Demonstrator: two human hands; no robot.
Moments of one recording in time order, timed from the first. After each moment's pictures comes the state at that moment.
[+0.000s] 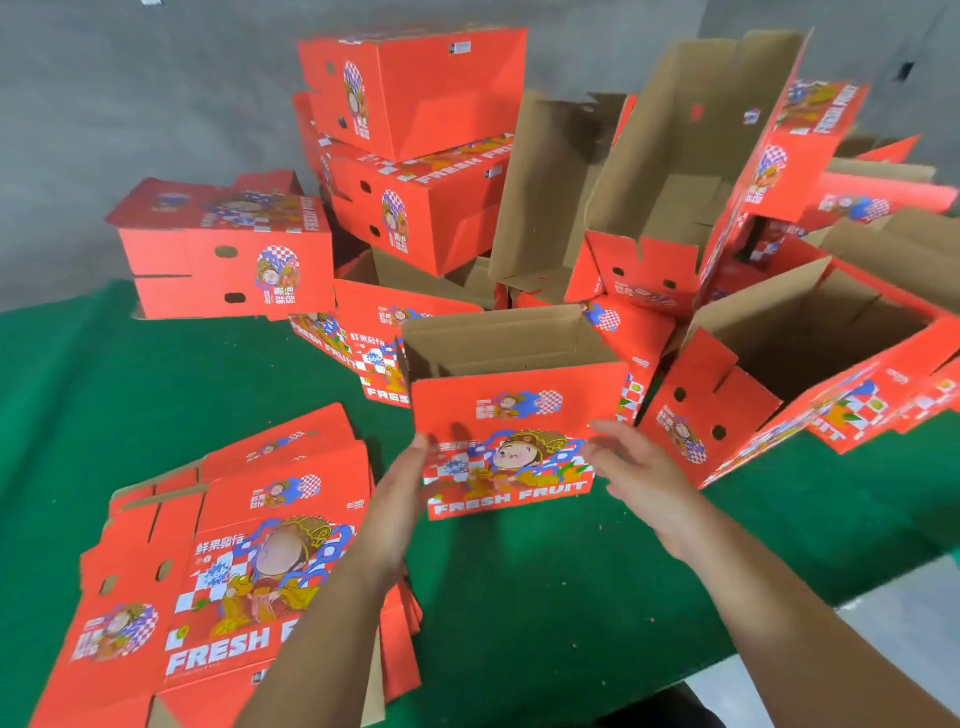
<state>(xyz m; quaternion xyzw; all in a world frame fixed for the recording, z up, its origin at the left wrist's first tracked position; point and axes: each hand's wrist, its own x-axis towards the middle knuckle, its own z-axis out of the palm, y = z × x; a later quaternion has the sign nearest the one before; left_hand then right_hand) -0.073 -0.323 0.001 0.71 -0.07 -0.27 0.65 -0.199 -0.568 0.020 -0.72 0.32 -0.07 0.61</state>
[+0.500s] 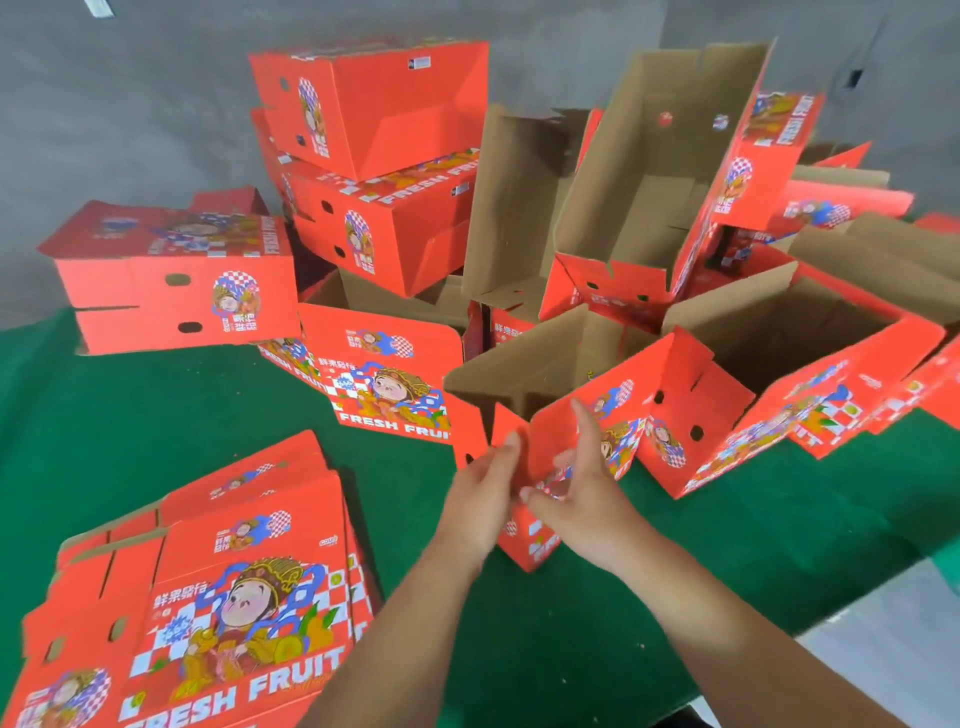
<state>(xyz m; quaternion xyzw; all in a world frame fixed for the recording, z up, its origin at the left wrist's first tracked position) -0.082 -0.432 0.003 0.72 -0.11 -0.30 0.62 -0.171 -0.554 0.003 -0.81 0.24 -0.11 0.52</state>
